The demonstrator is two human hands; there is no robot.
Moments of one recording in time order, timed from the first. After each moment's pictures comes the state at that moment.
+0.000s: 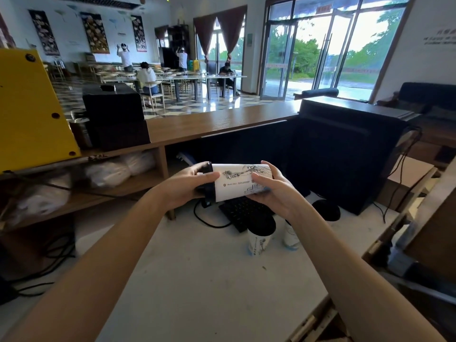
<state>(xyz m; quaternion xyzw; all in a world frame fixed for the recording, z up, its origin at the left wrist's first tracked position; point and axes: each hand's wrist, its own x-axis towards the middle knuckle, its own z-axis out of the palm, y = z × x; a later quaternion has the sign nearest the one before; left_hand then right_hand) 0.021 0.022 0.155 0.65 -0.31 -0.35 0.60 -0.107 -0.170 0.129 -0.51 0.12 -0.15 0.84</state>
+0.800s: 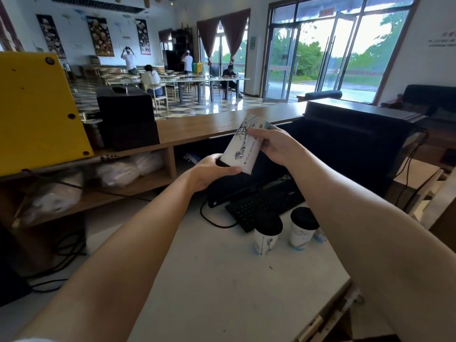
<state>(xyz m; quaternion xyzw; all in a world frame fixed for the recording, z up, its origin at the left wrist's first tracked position) 0.043 -0.016 0.161 0.71 -0.32 -0.30 0.55 -0.042 -0.180 0.214 -0.58 0.10 -0.20 0.78</state>
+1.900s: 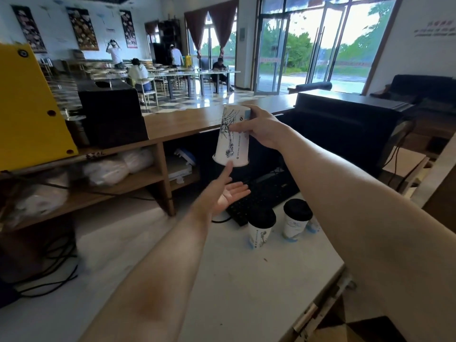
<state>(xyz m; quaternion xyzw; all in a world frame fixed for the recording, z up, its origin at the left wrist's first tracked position) 0.005 -0.051 0.098 0.39 -0.10 -0.46 0.79 -0.040 -0.176 0.232 -0.73 0.10 -0.18 0.65</state>
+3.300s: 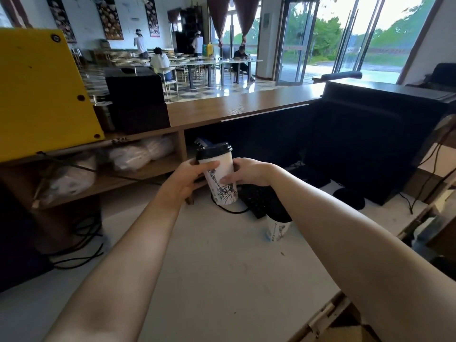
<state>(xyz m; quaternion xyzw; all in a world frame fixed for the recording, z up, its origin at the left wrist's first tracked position) 0.066 0.034 0.109 0.63 -0.17 -0.27 0.71 -0.005 -0.130 0.121 -0.85 0.06 0.09 0.51</state>
